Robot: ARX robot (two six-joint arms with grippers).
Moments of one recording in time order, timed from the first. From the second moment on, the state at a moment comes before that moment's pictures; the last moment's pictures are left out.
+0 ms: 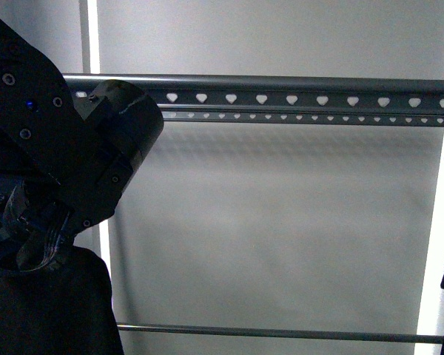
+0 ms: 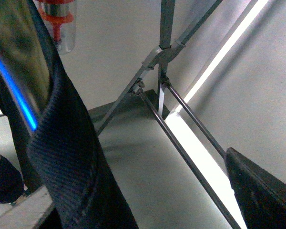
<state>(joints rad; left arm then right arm) -0.33 1.81 1.34 -0.28 -1.02 -1.02 0.00 0.00 0.01 0.00 0.00 0.00</state>
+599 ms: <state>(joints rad) -0.27 1.85 1.34 -0.09 -0.91 -0.91 0.00 0.00 0.01 0.00 0.00 0.00</state>
